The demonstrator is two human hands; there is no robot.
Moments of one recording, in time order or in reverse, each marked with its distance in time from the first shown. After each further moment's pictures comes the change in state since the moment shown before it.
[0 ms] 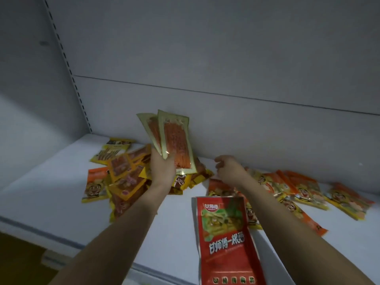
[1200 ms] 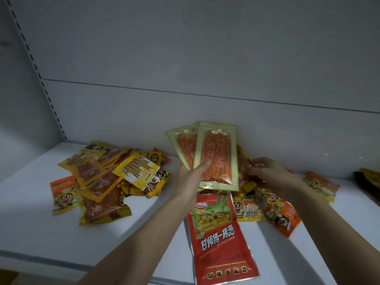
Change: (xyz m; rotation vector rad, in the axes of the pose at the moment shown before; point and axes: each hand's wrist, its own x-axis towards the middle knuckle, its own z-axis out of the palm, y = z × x) left_hand -0.057 -0.014 0.058 -0.292 -0.499 -0.288; right_hand -0.068 0.060 -0.088 0.458 0.087 0.231
